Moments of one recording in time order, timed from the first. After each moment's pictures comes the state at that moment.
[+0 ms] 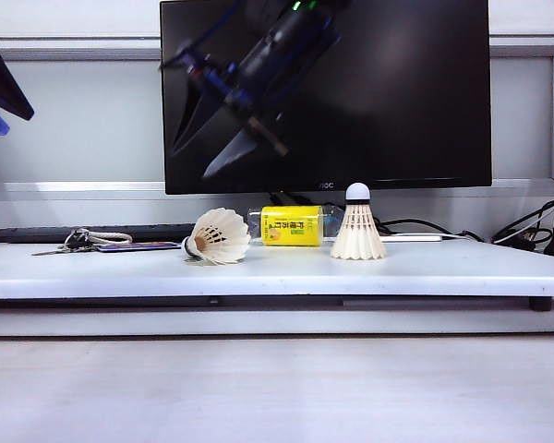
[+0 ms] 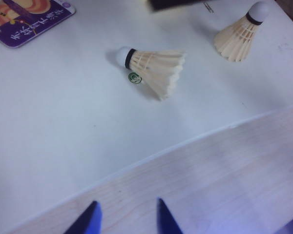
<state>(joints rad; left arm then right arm) -0.18 0.84 0.70 -0.48 0.38 -0.06 0.59 2.28 2.29 -0.93 -0.54 0.07</state>
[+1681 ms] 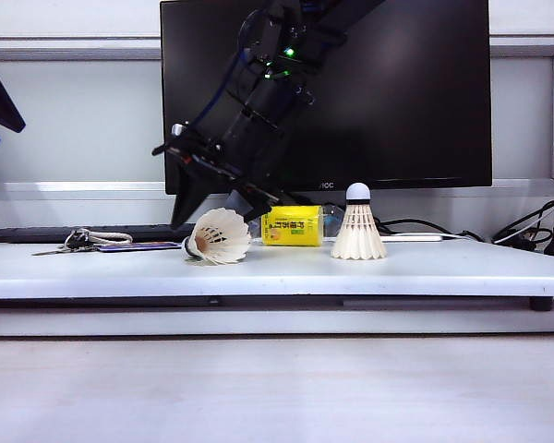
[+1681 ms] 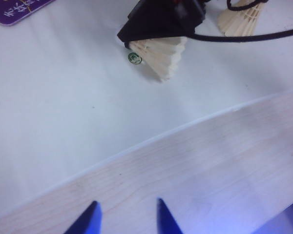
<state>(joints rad) -0.18 0.84 0.70 -0.53 0.38 -0.04 0.61 2.40 2.29 -0.88 -0.36 -0.08</state>
